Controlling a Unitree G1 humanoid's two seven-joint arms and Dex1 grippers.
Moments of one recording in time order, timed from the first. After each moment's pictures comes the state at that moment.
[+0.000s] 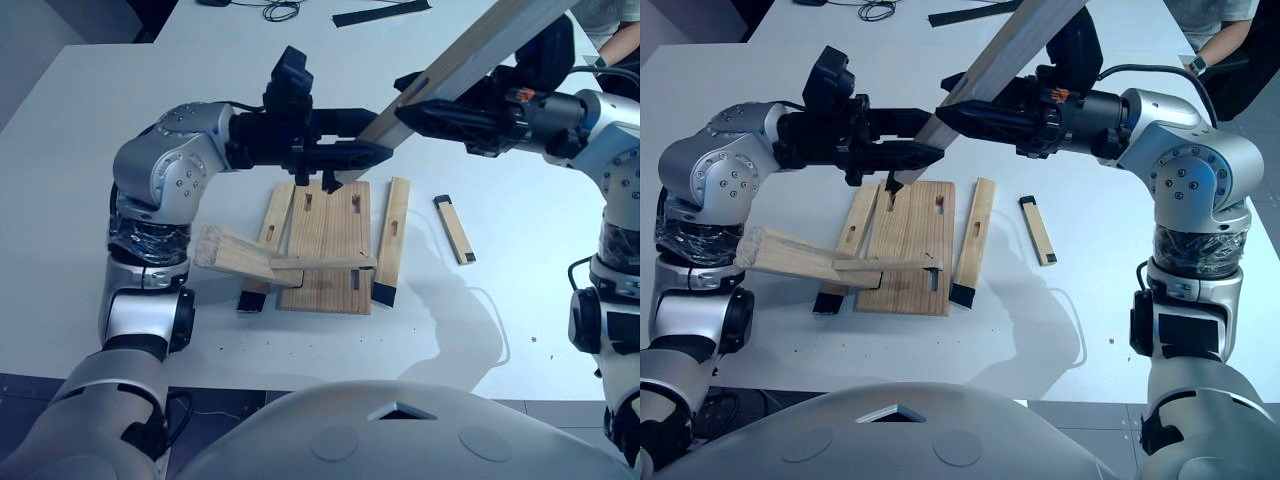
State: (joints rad) left arm -0.66 0.46 -0.09 -0.04 -0.70 0.70 -1.17; right arm -0.61 -0.60 -0.08 -0.18 0.92 0.85 1.03
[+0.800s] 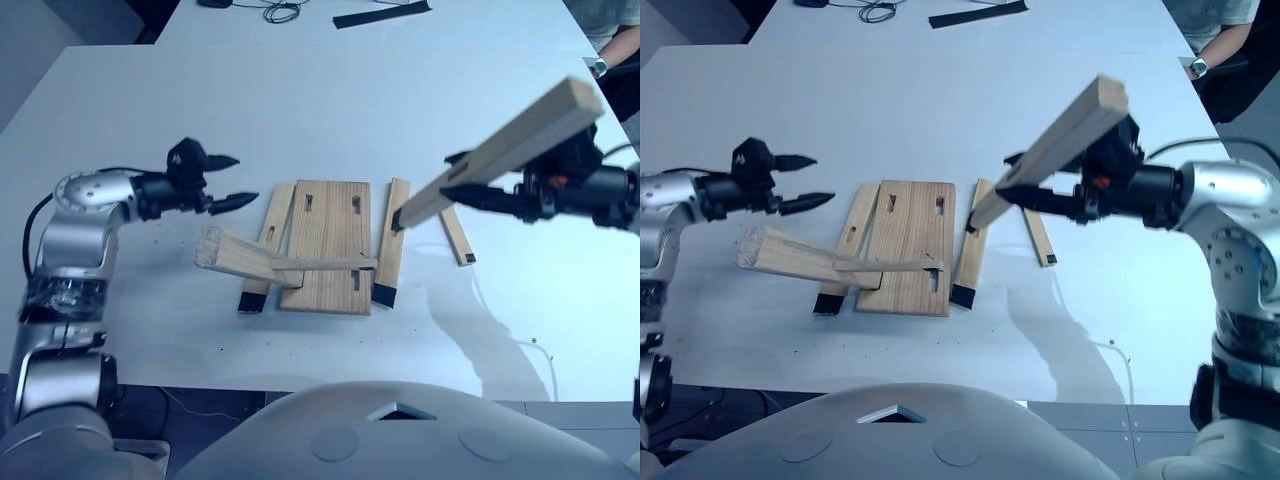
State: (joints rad) left arm -0.16 0.83 0.04 0.05 -0.31 0.25 -1.14; right arm -0.08 -0.86 -0.24 -0.56 0.78 0.74 1.10
